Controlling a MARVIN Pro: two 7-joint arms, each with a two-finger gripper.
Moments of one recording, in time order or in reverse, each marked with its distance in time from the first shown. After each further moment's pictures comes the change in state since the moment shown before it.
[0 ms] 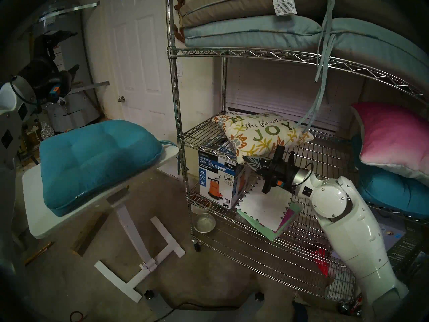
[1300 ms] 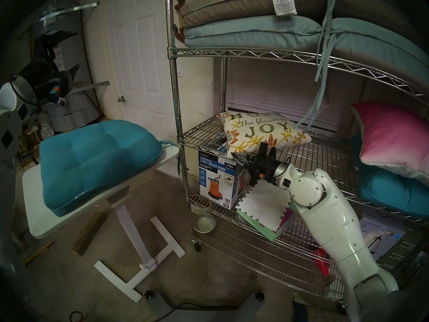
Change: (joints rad) left arm 0.000 0.000 0.001 0.000 0.000 -0.001 0.000; right arm 0.229 -0.130 -0.154 0.219 -0.114 -0.050 -0.019
